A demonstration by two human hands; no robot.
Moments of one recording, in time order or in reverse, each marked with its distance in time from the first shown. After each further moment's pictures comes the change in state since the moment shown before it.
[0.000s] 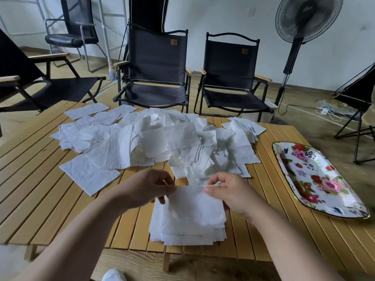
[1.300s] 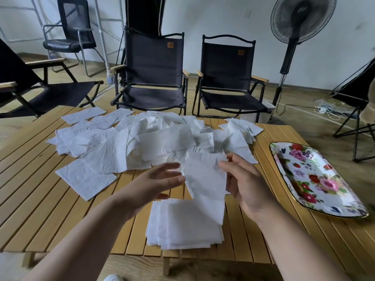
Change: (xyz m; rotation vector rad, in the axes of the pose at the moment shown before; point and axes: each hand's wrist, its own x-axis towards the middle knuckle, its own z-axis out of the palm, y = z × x) left_hand 0.005 0.013 0.011 -0.544 -0.015 -0.039; right_hand -0.012 -0.021 -0.014 0.608 0.116 -0.126
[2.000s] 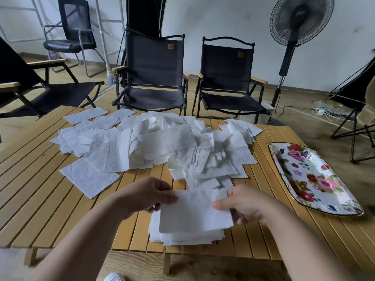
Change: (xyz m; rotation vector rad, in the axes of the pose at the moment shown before) left_hand -0.003 -0.016 -0.013 0.330 -0.072 -0.132; right_hand -0.006 0.009 -0.019 -0.770 -0.148 0.529
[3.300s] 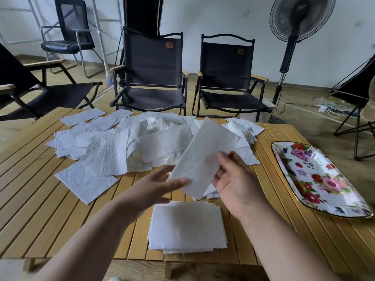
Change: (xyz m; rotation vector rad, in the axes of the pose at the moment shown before) left_hand 0.003 0.022 0.008 -0.317 0.064 0.085; right_hand 0.014 -0.041 0.026 1.294 0.100 -0.499
